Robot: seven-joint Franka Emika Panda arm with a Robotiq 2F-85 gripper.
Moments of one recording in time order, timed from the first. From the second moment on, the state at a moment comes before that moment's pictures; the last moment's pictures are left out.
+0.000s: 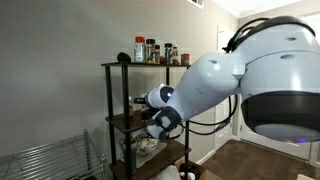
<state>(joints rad) -1.88 -1.02 1.97 -1.96 0.53 3.45 0.69</state>
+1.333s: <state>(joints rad) -1.47 -0.79 1.81 -2.32 0.53 3.45 0.69</state>
